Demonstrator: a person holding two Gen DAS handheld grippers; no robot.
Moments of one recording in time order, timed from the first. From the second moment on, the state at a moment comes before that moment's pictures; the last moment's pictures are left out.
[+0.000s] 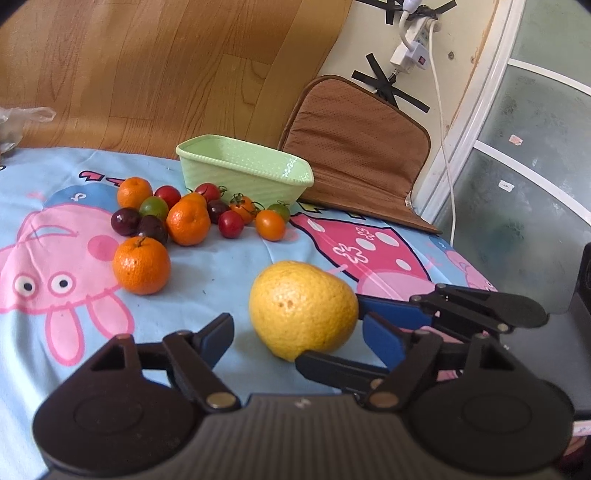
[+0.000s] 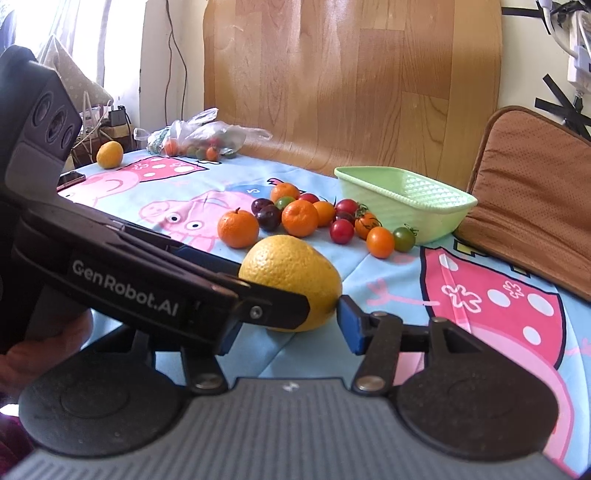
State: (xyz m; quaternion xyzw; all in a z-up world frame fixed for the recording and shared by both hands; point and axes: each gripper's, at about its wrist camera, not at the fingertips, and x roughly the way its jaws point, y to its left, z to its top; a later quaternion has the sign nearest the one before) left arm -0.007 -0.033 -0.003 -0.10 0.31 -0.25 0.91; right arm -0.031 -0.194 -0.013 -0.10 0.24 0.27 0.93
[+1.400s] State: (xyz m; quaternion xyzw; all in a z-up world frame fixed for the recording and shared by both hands) left arm 0.151 -0.066 0.079 -0.07 0.29 -0.25 0.92; right arm 0.102 -0.207 0.041 -0.02 0.18 0.21 0.96
